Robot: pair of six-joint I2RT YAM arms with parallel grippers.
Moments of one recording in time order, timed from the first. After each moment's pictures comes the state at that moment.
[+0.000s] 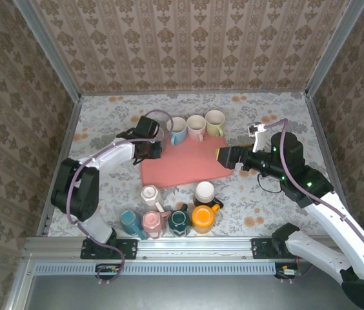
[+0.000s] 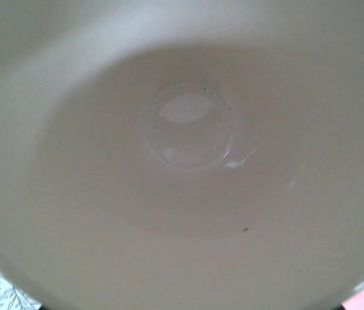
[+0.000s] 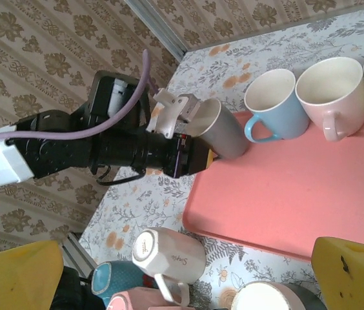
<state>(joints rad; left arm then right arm) -0.48 1.68 1.13 -0.52 -0.03 -0.32 0.49 0.83 0.97 -0.50 -0.30 0.56</state>
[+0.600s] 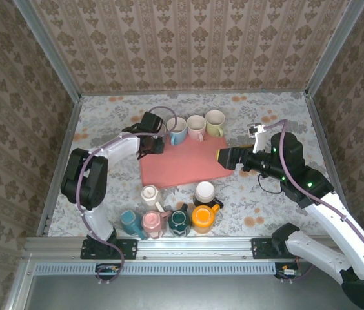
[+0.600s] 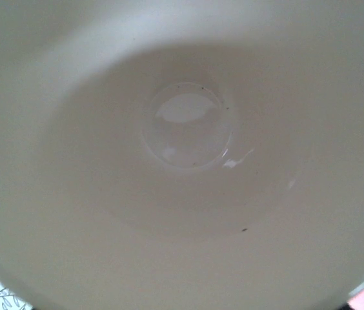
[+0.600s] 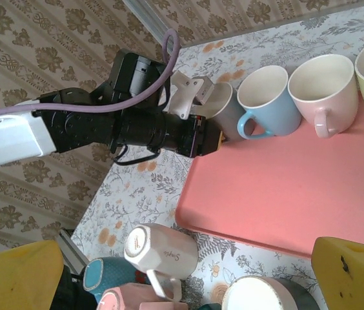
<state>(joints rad) -0.46 1.79 1.21 -0.49 -0.06 -0.29 0.49 0.83 0.97 -0.52 -0.30 0.54</state>
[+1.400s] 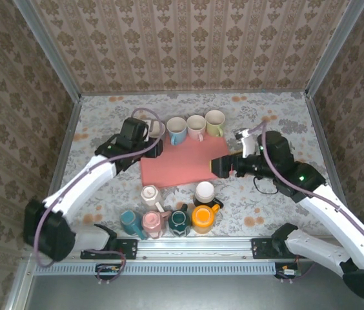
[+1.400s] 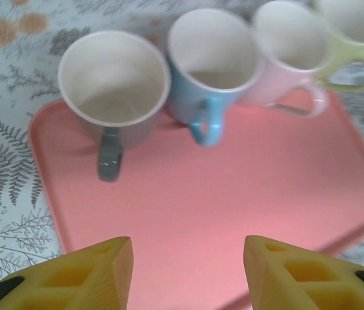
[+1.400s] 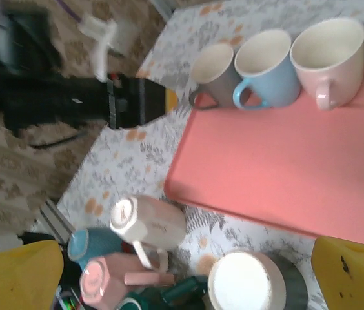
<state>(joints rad) -0.56 1.22 1.02 -0.55 -0.01 -0.34 0.62 0.93 1.03 -0.66 -0.30 0.40</state>
